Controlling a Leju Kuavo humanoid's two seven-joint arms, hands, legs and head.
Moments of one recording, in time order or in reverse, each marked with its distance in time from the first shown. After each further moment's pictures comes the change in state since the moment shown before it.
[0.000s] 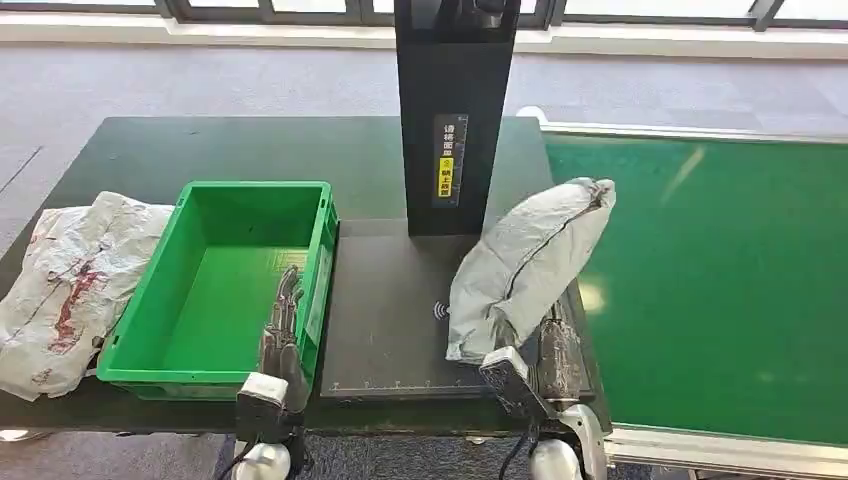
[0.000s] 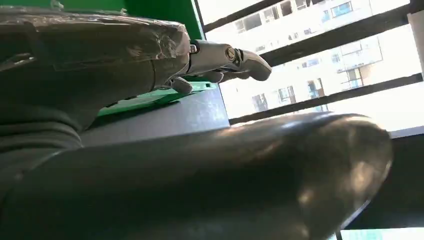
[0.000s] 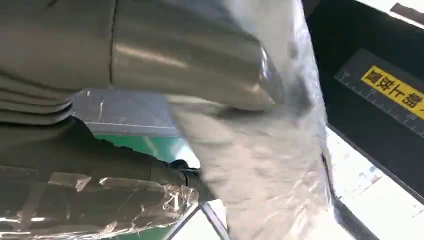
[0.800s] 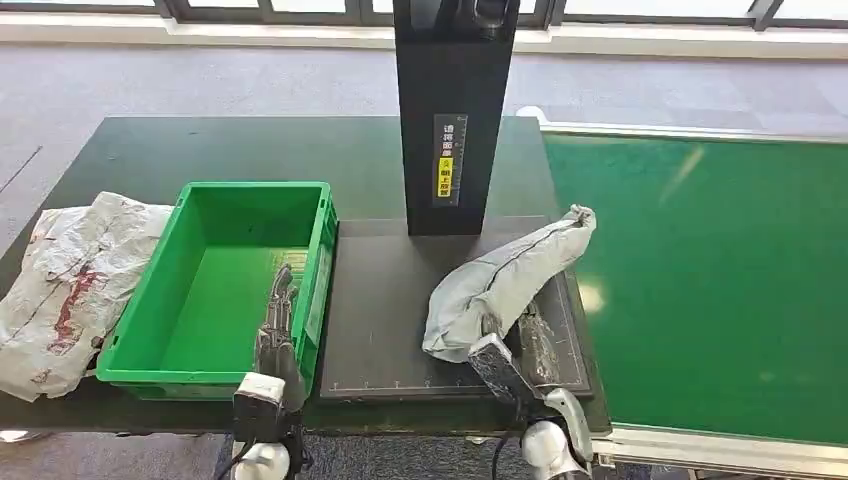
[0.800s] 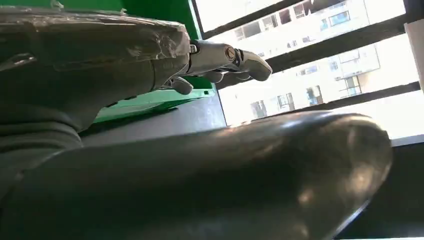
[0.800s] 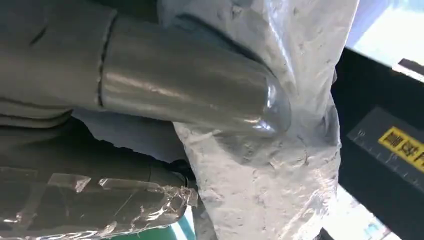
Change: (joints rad) left arm 0.000 0.000 -0.001 -0.009 0.004 0.043 0.000; right arm -0.122 0.014 -0.023 0.219 -0.021 0.103 -0.034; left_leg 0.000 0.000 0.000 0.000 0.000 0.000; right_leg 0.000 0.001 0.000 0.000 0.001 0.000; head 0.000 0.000
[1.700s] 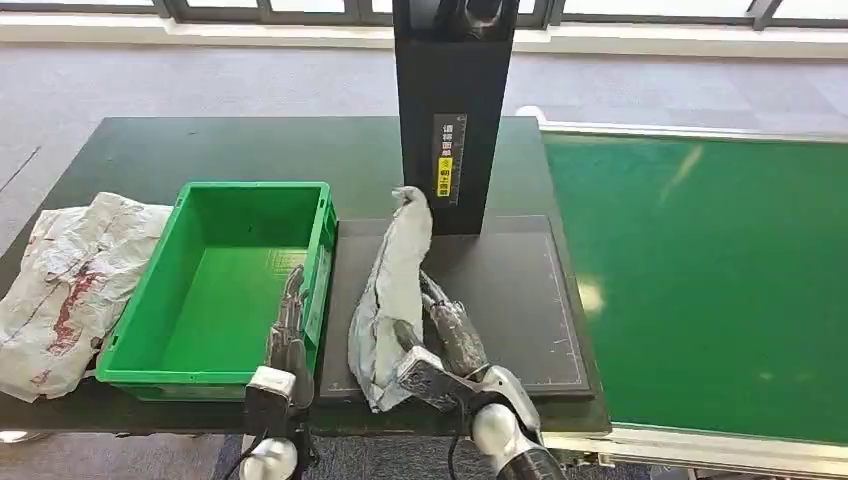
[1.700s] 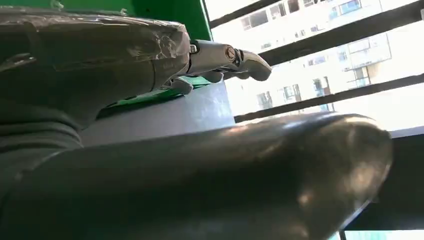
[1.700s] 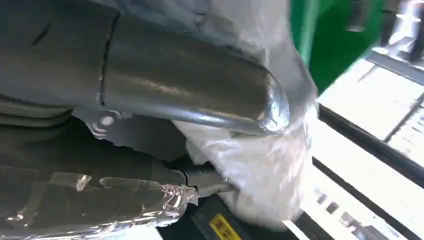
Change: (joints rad) left arm -0.031 0.000 -0.015 0.071 0.027 0.000 -0.004; right arm -0.073 0.031 0.282 0.003 -0.116 0.170 -0.101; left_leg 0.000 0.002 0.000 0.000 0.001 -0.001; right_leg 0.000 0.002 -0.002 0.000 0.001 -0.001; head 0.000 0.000
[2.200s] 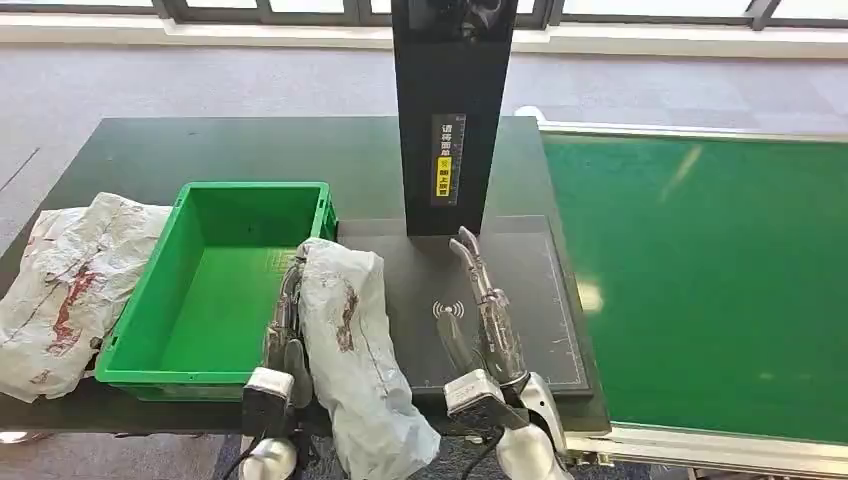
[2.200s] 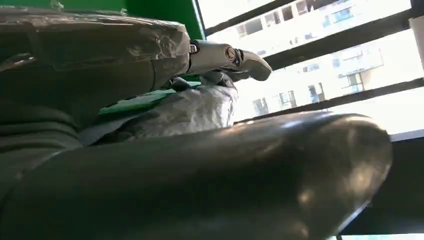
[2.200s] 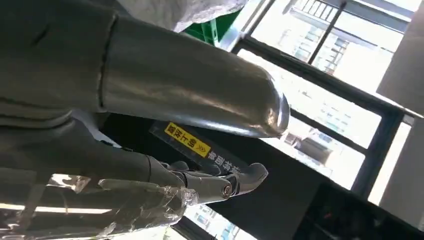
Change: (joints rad) left arm 0.002 0.001 0.000 -0.015 -0.016 0.025 -0.011; right arm 0.149 -0.050 0.035 -0.403 -0.132 -0.092 -0.040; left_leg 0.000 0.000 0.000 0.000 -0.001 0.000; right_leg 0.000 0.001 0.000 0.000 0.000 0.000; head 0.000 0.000
